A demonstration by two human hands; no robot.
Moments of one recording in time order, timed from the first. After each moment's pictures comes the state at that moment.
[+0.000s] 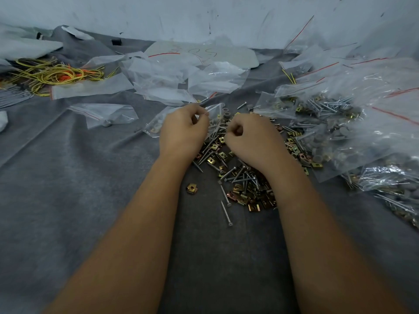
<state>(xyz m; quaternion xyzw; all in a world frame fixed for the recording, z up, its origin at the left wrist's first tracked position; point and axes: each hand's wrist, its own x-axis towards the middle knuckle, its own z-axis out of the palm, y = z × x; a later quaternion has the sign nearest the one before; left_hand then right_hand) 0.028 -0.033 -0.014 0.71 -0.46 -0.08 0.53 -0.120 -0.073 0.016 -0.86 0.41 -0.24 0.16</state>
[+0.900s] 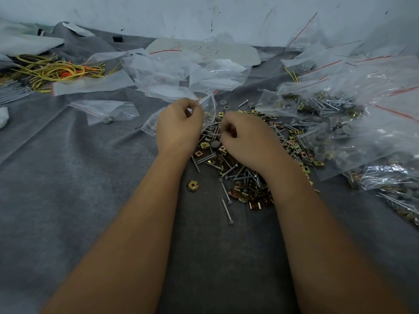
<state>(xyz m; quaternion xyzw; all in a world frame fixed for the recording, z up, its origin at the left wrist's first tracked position) 0.029 -0.033 -0.010 0.73 -0.40 -0.06 0.56 -0.115 -0.072 0.011 -0.90 0.35 -0.24 0.13</state>
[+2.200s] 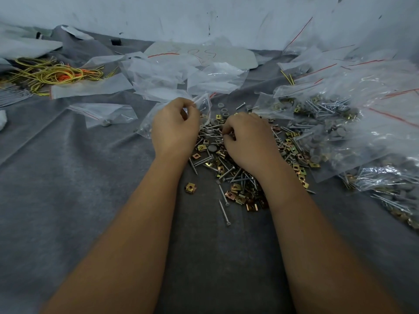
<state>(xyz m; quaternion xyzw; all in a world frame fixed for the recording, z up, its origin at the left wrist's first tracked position) 0.026 -0.028 -0.008 0.71 -0.40 -0.01 0.58 -0.112 -0.077 0.005 -0.89 0.40 -0.23 0.03</state>
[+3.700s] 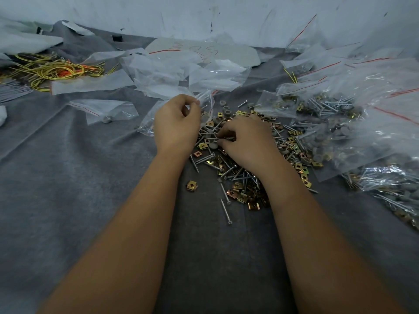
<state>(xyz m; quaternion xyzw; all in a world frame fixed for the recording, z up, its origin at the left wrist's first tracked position) 0.028 -0.032 -0.009 0.68 -0.39 -0.06 0.62 -0.110 -0.080 0.002 -0.89 0.41 -0.20 0.07</state>
